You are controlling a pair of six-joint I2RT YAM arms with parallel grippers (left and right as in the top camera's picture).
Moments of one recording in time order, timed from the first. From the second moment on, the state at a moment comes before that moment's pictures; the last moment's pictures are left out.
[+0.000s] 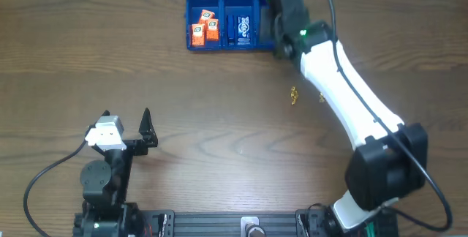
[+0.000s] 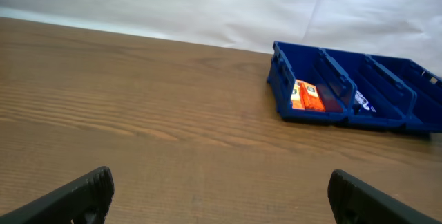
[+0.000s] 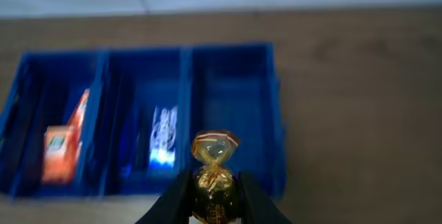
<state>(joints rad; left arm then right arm) -0.03 0.07 0.02 -0.12 0.02 -0.15 0.37 1.80 1.52 -0.48 0.25 0.29</state>
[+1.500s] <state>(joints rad) -0.03 0.07 0.02 -0.12 0.02 -0.15 0.32 1.64 0.82 -0.34 0.06 0.28</state>
